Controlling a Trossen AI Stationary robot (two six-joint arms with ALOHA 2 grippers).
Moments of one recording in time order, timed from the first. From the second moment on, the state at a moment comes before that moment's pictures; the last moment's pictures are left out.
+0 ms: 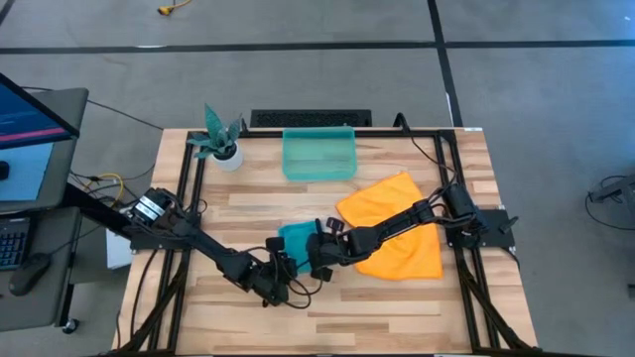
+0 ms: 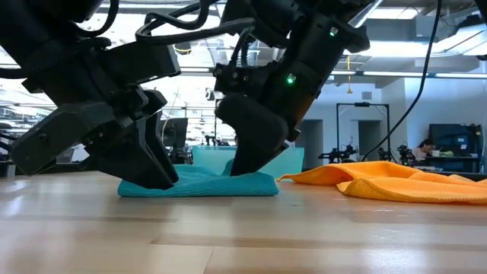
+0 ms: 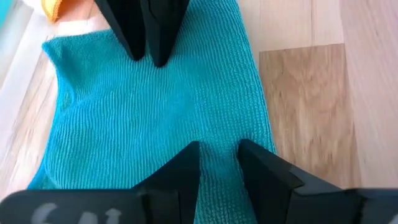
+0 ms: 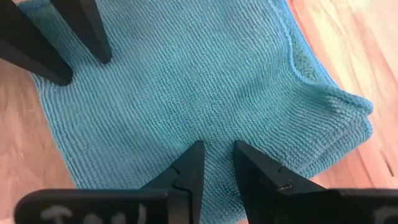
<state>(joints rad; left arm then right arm) -0.55 1.87 0.90 -0.17 -0.59 -0.42 0.28 2.10 1.35 -0.35 0.37 0.40</state>
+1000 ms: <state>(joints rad) -0.55 1.87 0.89 -0.17 -0.57 -0.42 0.40 2.02 1.35 -0.44 0.44 0.20</state>
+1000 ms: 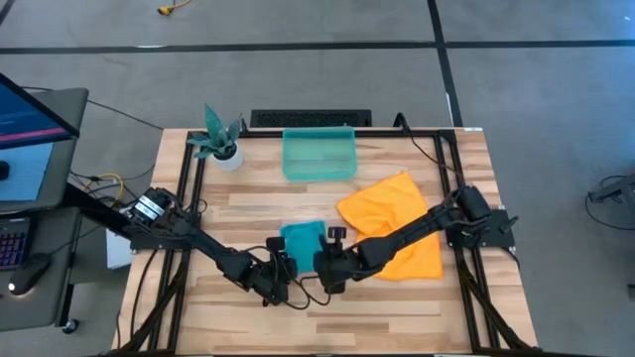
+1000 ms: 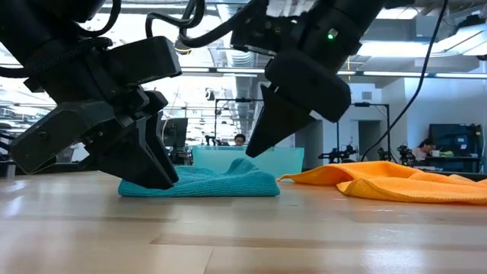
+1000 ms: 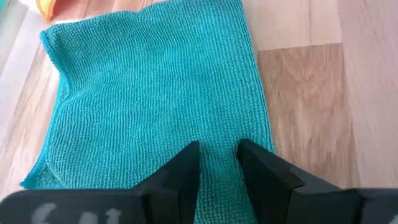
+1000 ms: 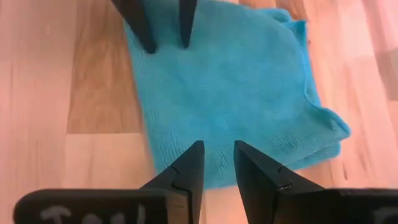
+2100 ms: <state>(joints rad) -0.55 1.88 0.89 -0.19 -0.58 -0.46 0.33 2.01 1.21 -0.28 0.23 0.19</state>
